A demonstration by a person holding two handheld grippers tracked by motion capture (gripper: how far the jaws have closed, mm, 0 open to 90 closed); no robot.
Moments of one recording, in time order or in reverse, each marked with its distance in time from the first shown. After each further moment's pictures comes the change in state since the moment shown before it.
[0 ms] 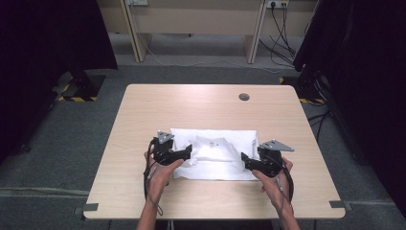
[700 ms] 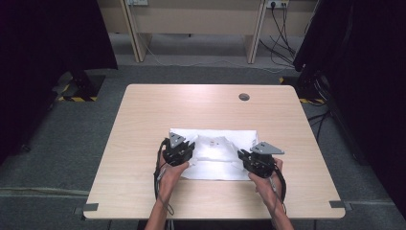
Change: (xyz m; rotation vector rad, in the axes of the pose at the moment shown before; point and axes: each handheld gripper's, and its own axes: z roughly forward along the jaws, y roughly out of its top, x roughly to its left) left arm -0.005 -0.008 -0.013 -0.127 -0.047 0.092; right arm 0.009 -0.004 0.006 -0.032 0.057 -0.159
